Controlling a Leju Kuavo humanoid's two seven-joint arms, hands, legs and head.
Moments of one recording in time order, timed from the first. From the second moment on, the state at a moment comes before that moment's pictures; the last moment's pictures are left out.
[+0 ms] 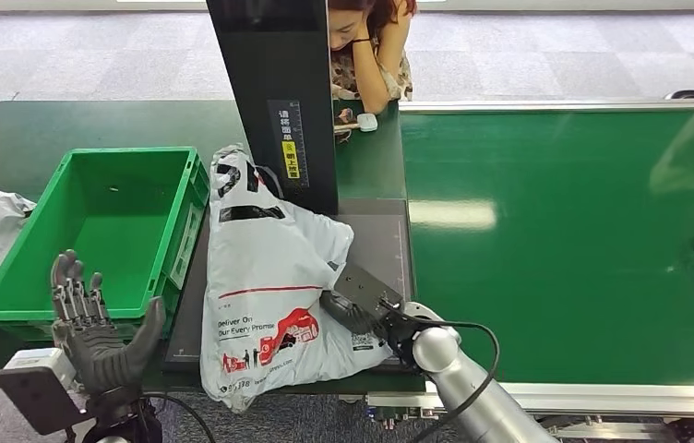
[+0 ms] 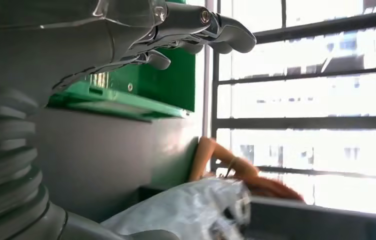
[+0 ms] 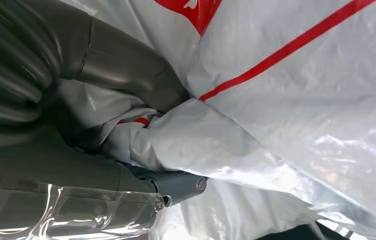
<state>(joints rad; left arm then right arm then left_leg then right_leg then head) 0.19 -0.11 -0.16 -1.88 0.01 0.47 -0.47 -0.48 0.09 0.61 -0.98 0.06 0.11 -0.17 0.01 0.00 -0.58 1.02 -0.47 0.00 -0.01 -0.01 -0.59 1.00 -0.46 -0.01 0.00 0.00</state>
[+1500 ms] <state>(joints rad) -0.24 0.13 -0.36 -1.53 -0.63 -0.18 -0.16 0.03 0.06 0.28 -1.75 -0.13 -0.17 -0.43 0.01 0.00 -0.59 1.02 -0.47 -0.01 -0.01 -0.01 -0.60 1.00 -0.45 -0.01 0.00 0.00</state>
